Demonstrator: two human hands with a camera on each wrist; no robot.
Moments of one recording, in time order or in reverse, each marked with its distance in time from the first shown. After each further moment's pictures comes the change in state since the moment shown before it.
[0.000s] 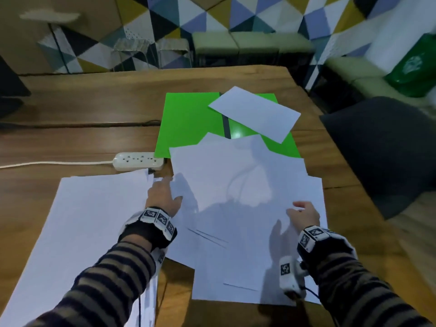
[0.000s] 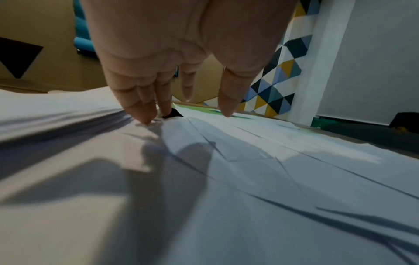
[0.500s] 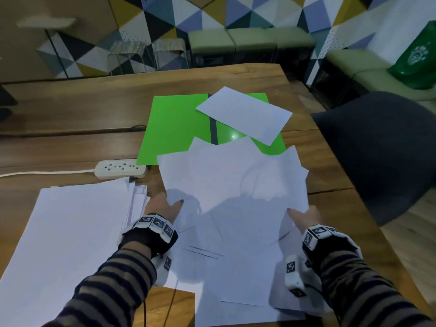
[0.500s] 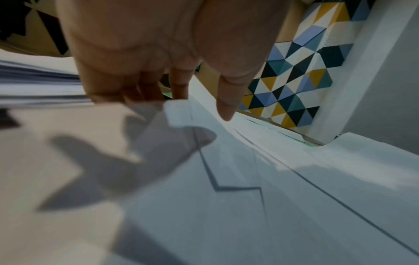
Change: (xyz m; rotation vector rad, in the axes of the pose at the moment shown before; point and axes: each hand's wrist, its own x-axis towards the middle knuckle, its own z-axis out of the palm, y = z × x) left_hand -0.002 0.050 0.031 -0.119 -0.031 -0.153; right_hand 0.058 0.006 -0.038 -0.028 -0.046 0.112
